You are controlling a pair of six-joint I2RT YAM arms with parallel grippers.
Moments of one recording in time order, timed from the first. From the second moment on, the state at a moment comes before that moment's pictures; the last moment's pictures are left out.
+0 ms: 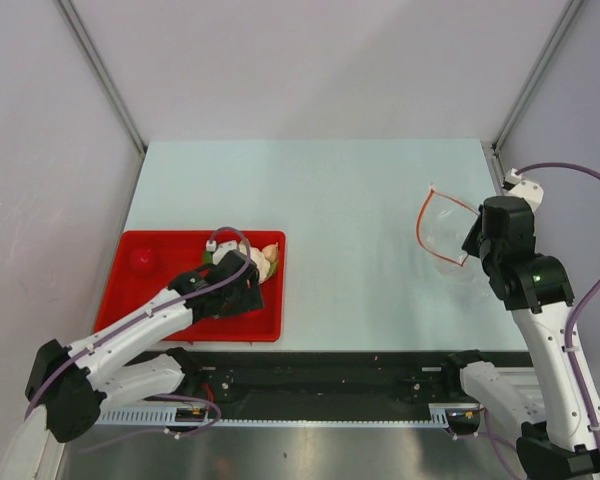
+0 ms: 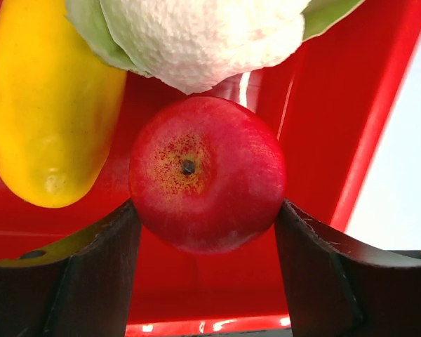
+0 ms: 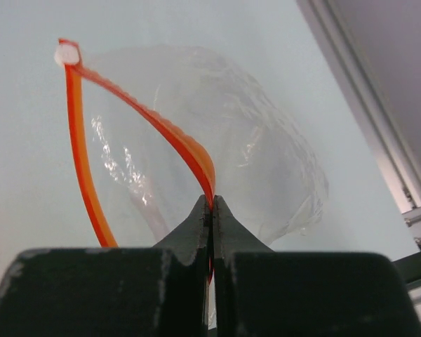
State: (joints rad) left arm -0.72 0.99 0.68 -0.77 -0.24 -0.88; right arm 0.20 0.86 1.18 -0.93 0.42 0.42
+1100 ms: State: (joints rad) left arm -0.72 0.69 0.79 -0.54 0.35 -0.69; right arm 0.34 1.11 1.15 -0.73 0.22 0.60
